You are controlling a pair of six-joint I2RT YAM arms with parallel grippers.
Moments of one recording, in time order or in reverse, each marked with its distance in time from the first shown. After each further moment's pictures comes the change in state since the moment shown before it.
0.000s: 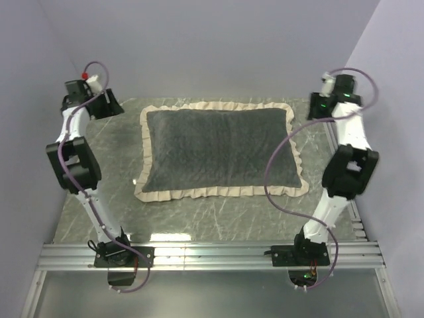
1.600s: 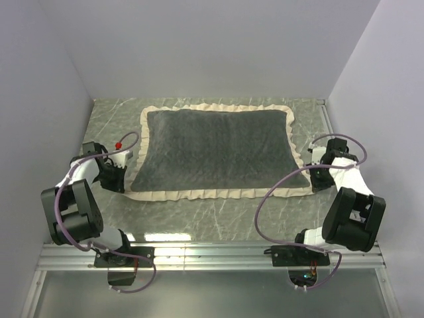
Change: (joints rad) left arm 0.032 -0.621 -0.999 -0.267 -0.182 0.624; right arm -0.135 -0.572 -0.997 -0.017 0.072 -0.328
